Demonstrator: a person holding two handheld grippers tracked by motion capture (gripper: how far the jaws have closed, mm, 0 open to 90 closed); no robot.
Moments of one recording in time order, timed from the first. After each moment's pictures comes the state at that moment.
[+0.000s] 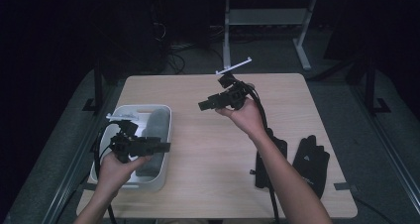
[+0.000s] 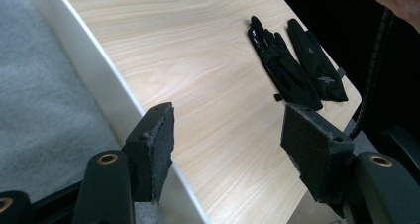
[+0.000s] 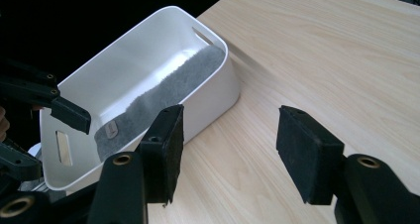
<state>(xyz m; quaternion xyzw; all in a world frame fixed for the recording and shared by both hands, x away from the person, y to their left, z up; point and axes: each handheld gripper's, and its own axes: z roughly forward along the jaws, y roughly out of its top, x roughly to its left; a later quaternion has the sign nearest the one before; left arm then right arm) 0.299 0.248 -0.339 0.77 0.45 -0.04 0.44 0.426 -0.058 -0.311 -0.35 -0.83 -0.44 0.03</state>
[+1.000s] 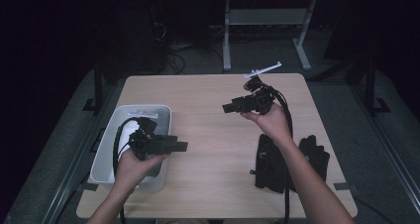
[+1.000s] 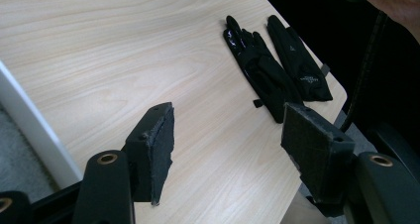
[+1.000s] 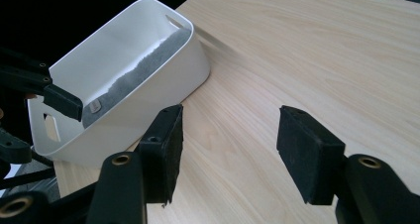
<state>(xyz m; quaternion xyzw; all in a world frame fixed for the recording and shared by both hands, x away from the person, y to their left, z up) 0.305 0.205 -0.337 0.79 0.43 -0.05 0.44 0.408 -0.123 -0.313 -0.38 -0.81 -0.44 0.01</state>
